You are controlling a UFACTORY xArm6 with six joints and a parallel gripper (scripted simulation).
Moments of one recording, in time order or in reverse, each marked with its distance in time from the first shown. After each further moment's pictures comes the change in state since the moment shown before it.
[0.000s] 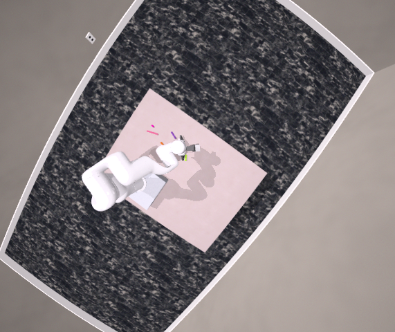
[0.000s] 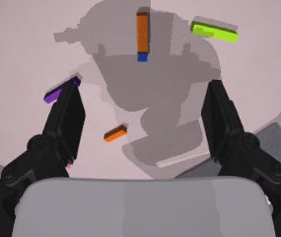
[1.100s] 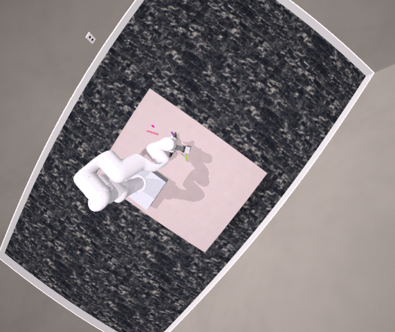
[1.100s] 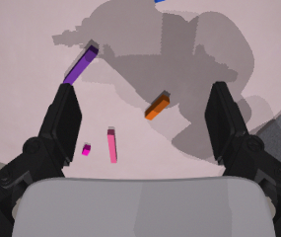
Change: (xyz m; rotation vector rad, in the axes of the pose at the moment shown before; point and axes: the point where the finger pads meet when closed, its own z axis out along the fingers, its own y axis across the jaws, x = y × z) arm -0.061 -0.026 0.009 0.014 -0.024 0.326
